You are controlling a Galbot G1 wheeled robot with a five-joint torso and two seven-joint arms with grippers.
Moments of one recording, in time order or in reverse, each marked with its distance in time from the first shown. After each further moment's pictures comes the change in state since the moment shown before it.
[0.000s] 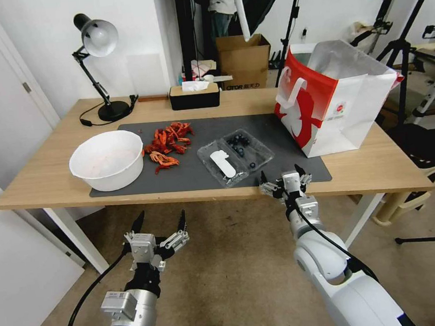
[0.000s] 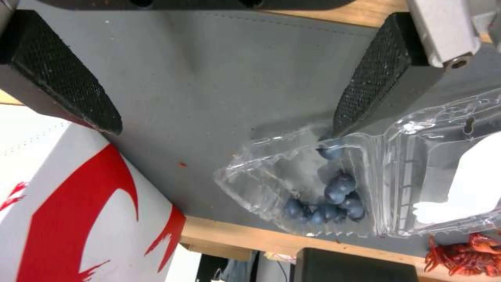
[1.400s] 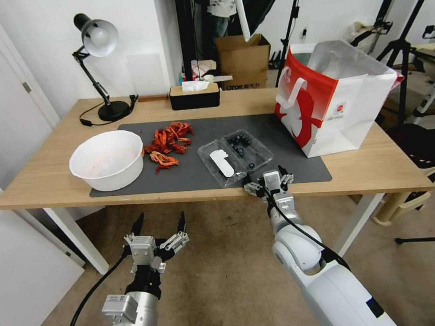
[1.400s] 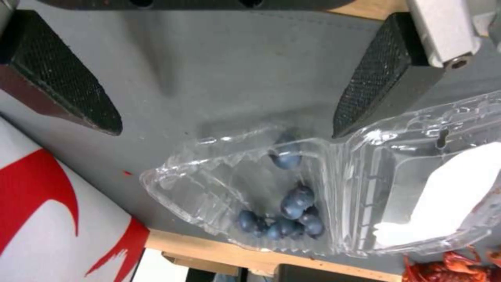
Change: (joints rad) left arm 0.006 -0.014 0.003 0.017 0.001 -0.029 -0.002; right arm 0.077 0.063 -0.080 -0.080 -0.018 -0.041 0.028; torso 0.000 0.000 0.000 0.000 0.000
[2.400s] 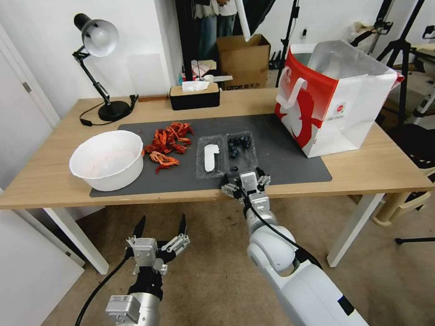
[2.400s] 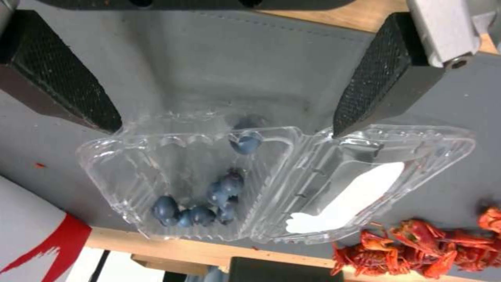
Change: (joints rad) left arm -0.004 -0.008 0.003 0.028 0.004 -0.008 -0.003; right arm 0.027 0.109 -0.091 -0.021 -0.031 -0.029 0.030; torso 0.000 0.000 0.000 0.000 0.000
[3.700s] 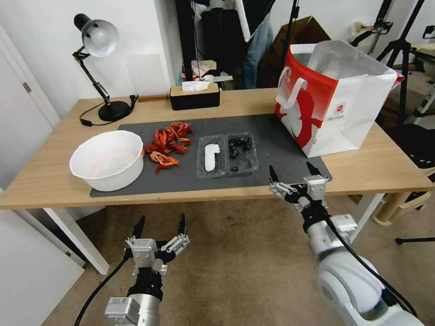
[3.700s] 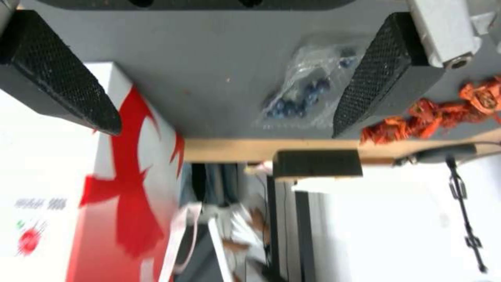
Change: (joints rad) left arm 0.007 -0.002 0.005 -0.007 -0.006 -0.015 0.000; right arm -0.404 -0.219 0.337 0.326 0.144 0.449 -0.195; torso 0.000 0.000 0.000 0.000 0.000
